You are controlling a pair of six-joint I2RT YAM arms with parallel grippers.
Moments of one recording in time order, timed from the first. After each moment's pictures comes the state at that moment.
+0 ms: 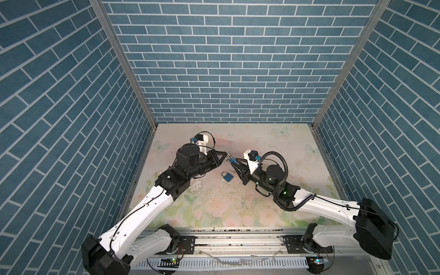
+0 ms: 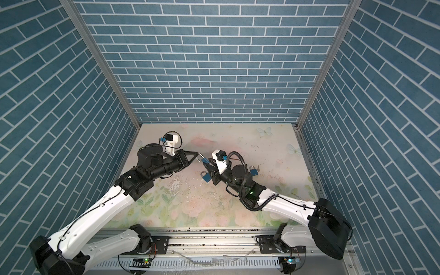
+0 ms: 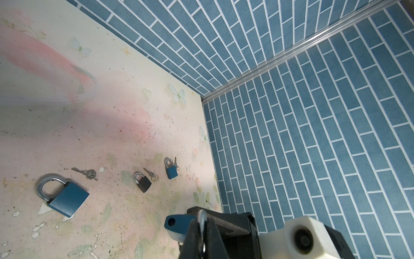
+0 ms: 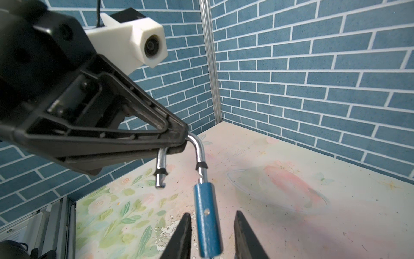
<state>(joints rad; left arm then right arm) -0.59 1.04 0.98 -0.24 0.27 -0.98 0.98 1.27 0.68 0.57 -0.01 0.13</state>
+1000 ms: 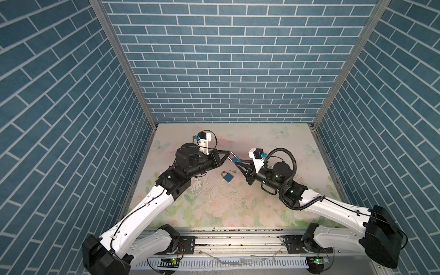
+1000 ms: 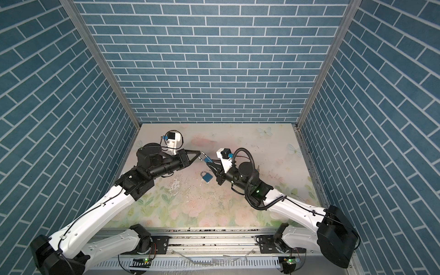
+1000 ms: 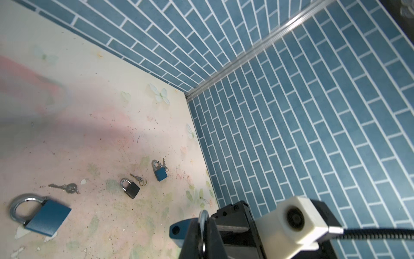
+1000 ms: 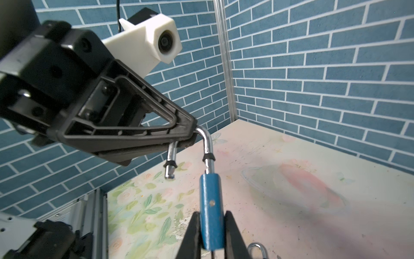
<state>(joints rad) -0.59 1.05 0.97 -0.15 0.36 -0.89 0.88 1.17 0.68 0.46 -0.19 0.22</state>
